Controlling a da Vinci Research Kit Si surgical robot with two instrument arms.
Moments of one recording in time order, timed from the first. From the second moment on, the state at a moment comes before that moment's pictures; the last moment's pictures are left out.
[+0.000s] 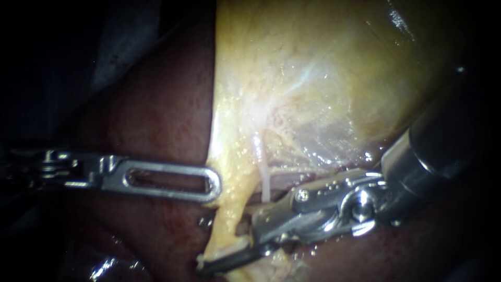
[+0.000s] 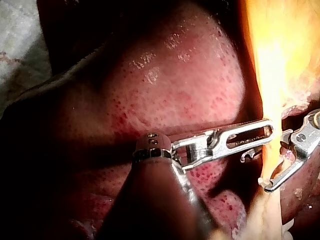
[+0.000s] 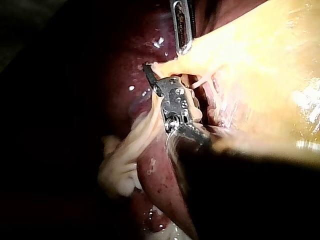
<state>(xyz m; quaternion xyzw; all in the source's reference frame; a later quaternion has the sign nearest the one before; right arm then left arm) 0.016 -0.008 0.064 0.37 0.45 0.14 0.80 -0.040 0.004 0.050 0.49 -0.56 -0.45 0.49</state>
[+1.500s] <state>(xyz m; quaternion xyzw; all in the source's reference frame) 0.015 -0.010 0.066 0.38 0.45 0.11 0.80 -0.040 0.004 0.050 0.50 -0.56 -0.45 0.49</state>
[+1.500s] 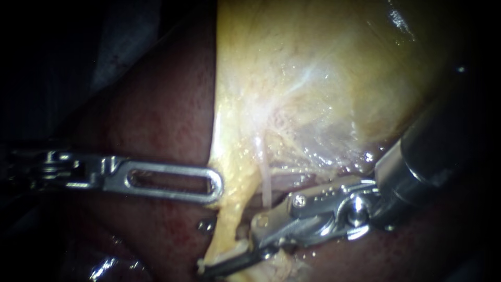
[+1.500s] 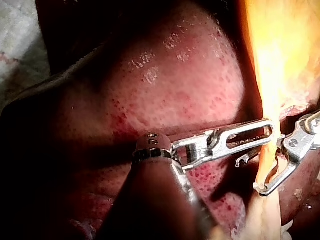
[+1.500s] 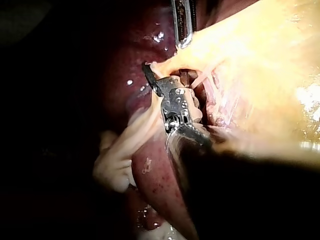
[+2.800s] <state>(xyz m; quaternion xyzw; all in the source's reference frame) 0.013 -0.010 0.064 0.39 0.45 0.08 0.80 -0.040 0.004 0.050 0.50 -0.56 -0.45 0.48</state>
